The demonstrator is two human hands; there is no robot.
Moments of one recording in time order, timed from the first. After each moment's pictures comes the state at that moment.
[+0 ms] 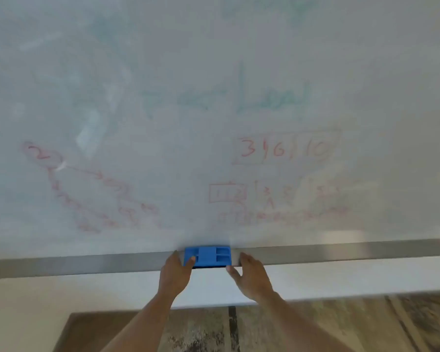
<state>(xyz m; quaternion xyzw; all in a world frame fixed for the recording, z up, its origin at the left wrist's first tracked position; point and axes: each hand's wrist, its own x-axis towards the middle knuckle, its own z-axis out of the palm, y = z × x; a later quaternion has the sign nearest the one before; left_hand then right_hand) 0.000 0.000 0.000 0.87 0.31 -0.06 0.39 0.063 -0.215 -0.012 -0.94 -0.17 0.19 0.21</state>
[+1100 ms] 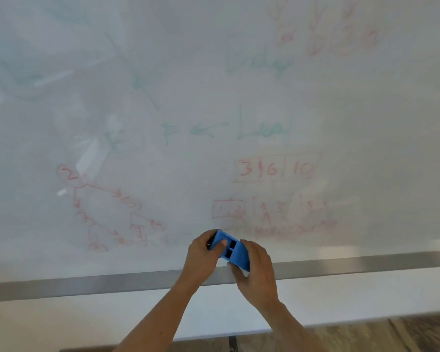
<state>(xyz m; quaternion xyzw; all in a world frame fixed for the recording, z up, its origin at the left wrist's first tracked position) 0.012 -0.051 0.136 0.79 0.11 0.10 0.60 0.038 -0.207 0.067 -0.86 -0.24 -0.24 0.39</state>
